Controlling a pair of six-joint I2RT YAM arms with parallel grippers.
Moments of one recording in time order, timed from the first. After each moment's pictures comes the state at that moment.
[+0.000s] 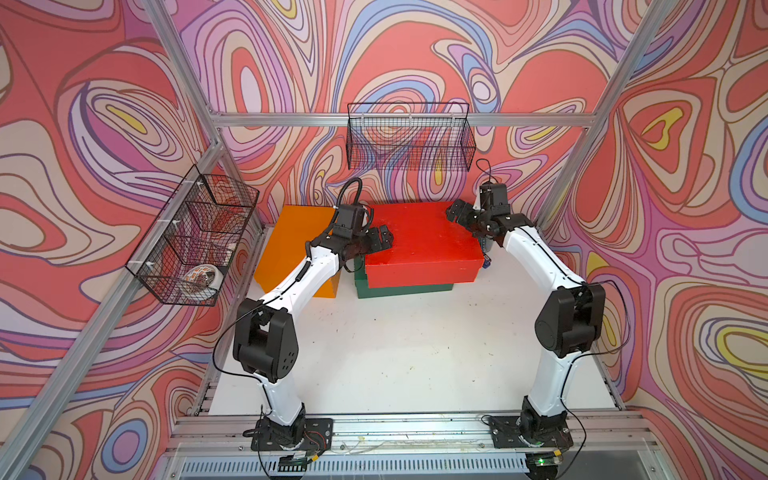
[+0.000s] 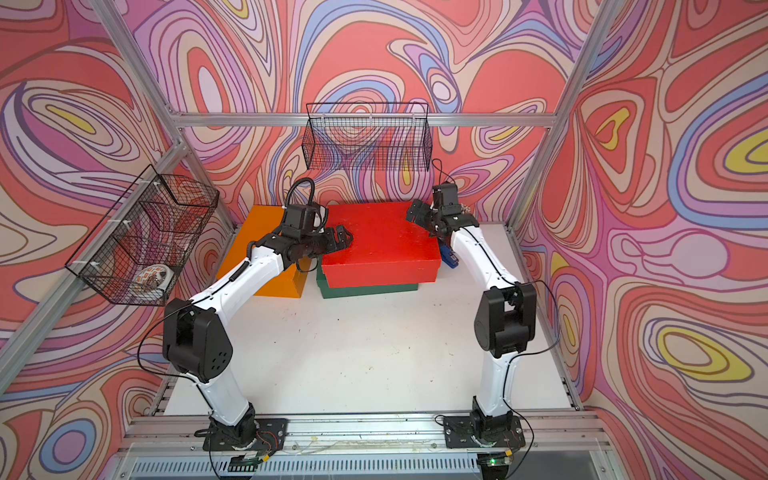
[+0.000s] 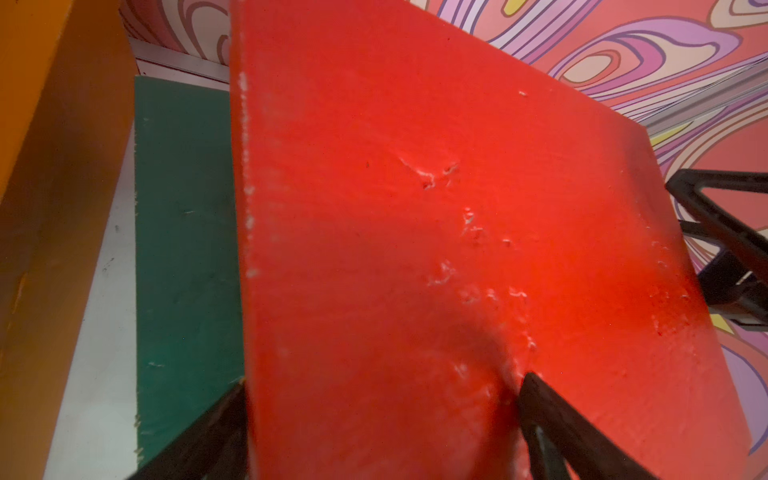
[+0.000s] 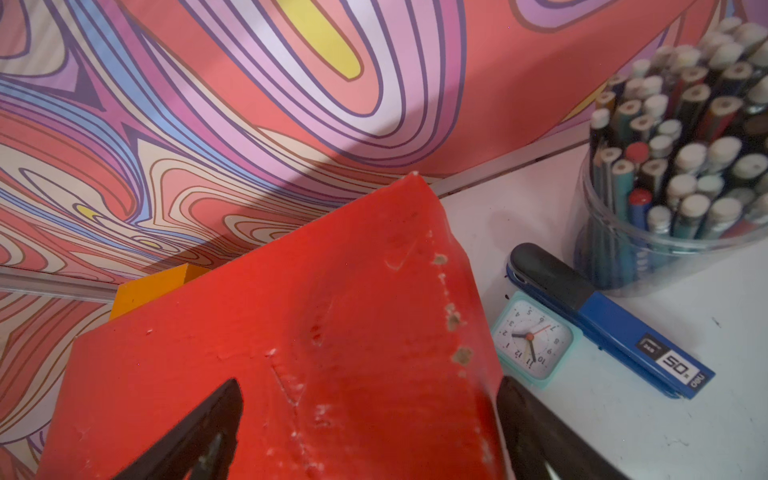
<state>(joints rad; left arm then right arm) -0.37 1.78 1.59 -0.48 0.17 -0.57 0.20 1.95 1.86 -0.52 -0.11 0.57</state>
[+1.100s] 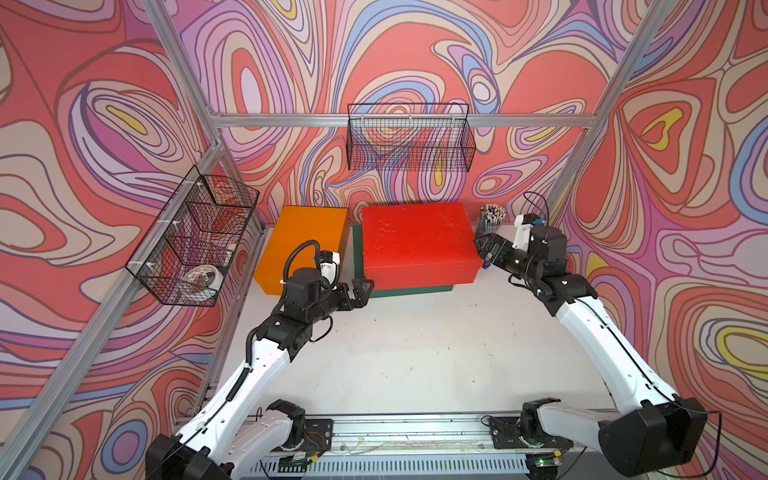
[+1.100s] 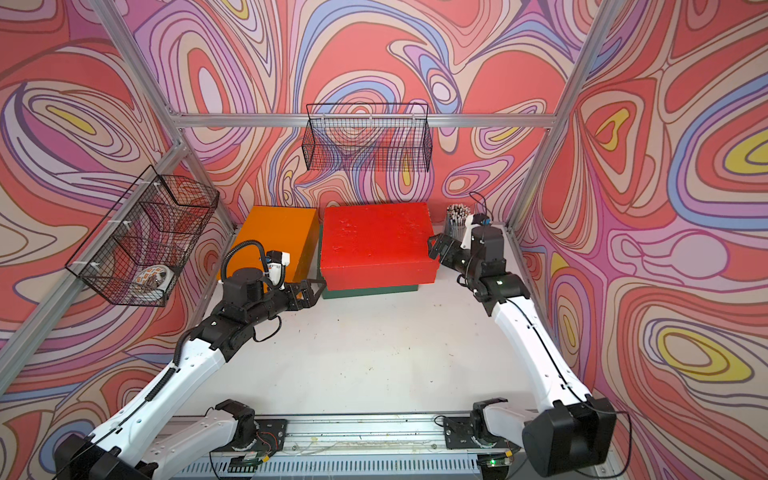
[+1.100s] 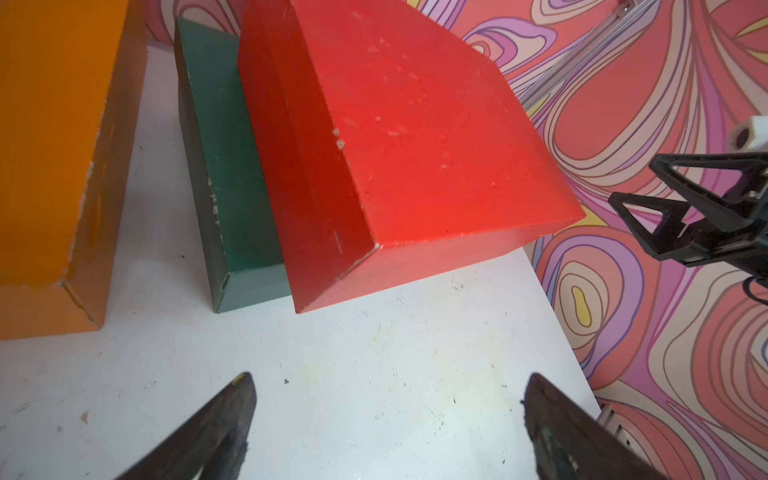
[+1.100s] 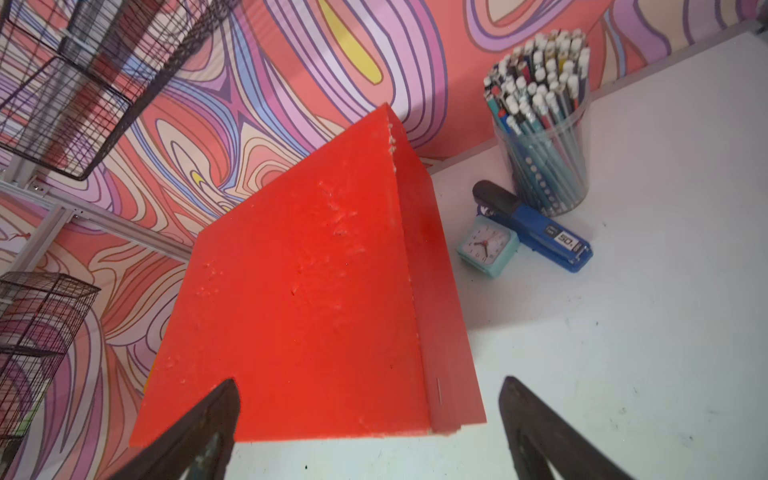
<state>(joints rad) -0.35 1.00 0.77 -0.22 0.31 -0.54 0.15 1.19 1.10 -0.36 -0.19 0.56</state>
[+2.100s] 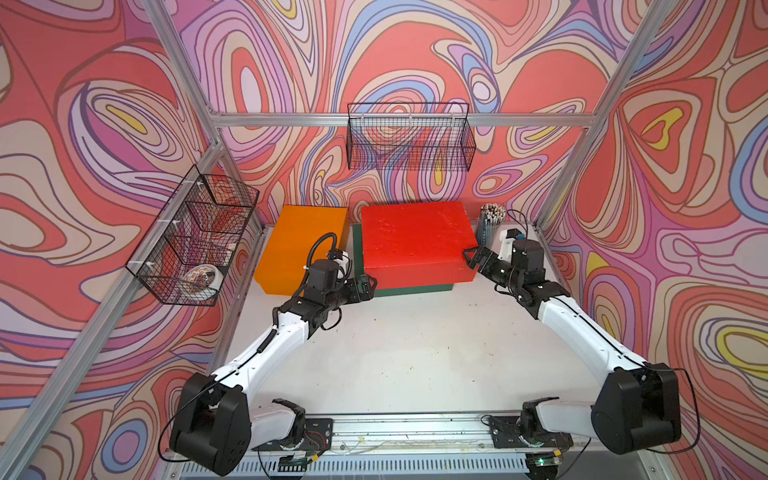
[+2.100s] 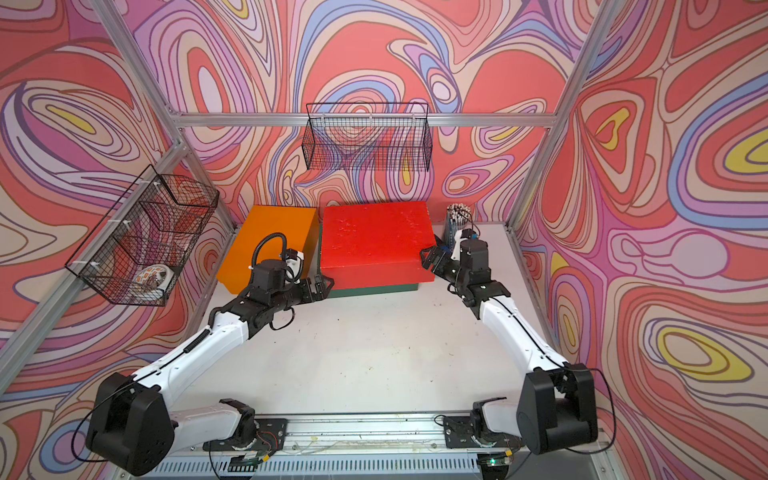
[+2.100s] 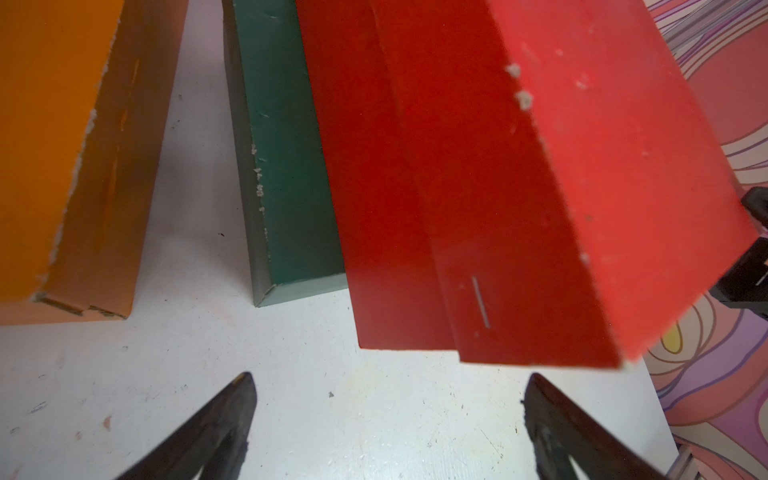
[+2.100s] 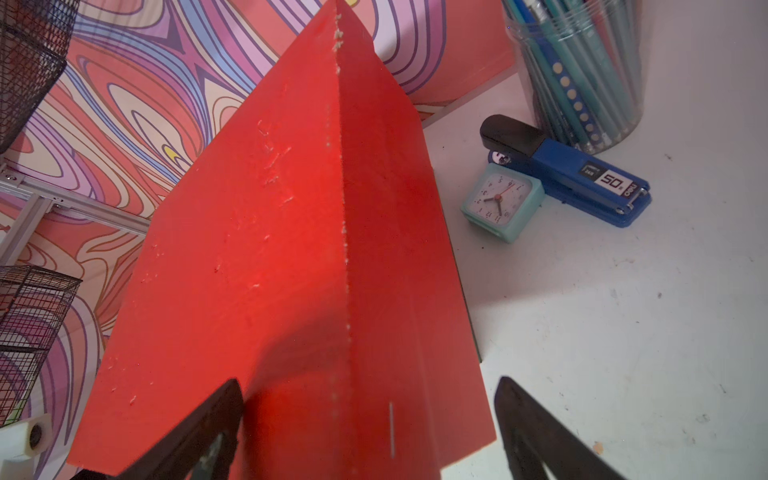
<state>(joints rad) -0.36 1.26 0.84 -0.19 0.20 -0.53 0.15 1.32 0.96 -0.12 -0.25 0.62</state>
